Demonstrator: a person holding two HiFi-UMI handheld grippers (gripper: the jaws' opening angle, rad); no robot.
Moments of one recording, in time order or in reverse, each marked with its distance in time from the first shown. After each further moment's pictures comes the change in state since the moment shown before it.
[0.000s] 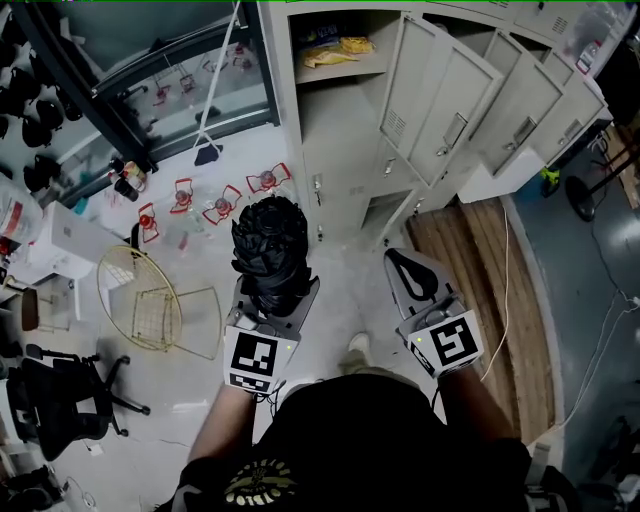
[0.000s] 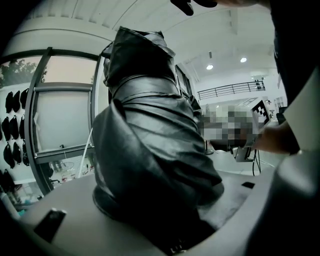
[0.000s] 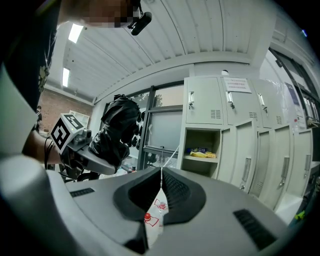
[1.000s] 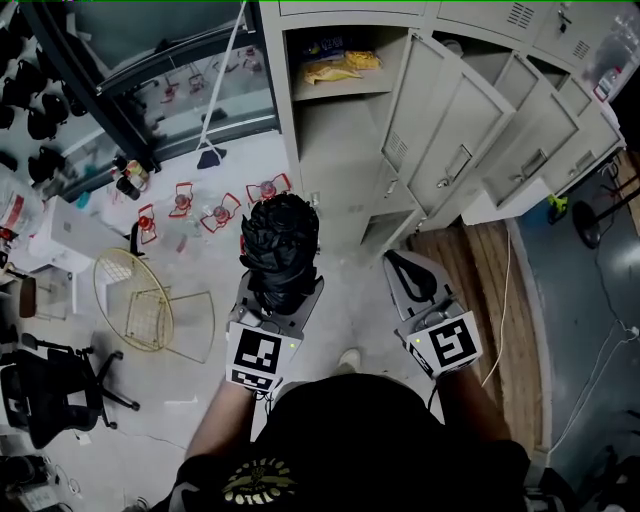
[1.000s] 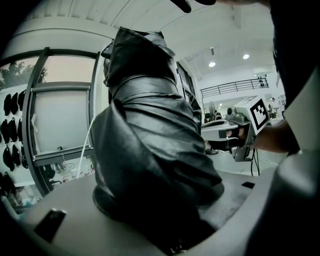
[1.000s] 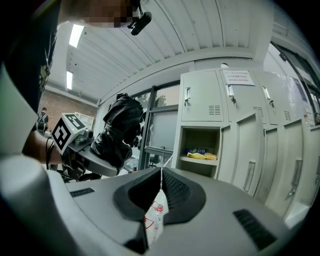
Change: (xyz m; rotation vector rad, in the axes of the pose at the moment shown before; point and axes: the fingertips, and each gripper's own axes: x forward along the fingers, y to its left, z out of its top) left arm 0.075 0.009 0.022 0.003 0.012 0.034; right arm 0.040 -0.069 0.001 -0.024 -0.056 0.067
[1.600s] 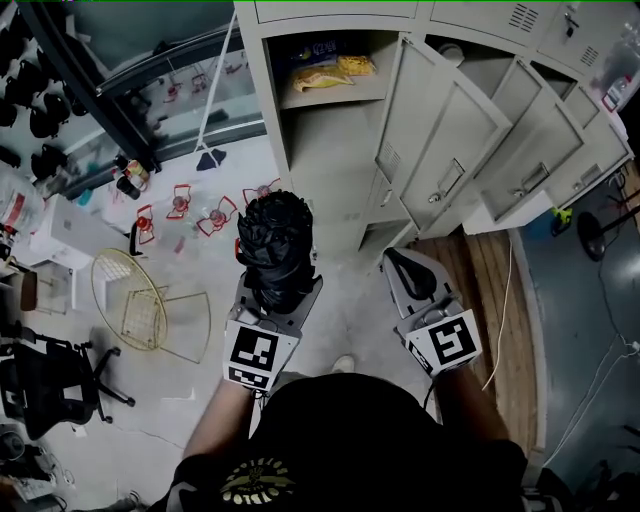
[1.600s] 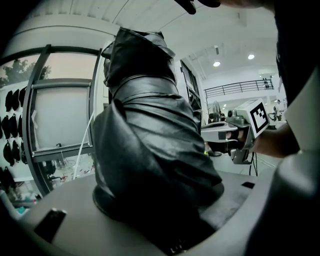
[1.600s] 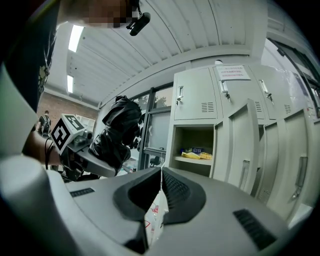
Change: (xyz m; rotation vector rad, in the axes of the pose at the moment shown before) left arm 0.052 -0.007 0.012 -0.036 0.011 0.028; right arm 0.009 -0.058 -0.014 0.022 -0.017 0.024
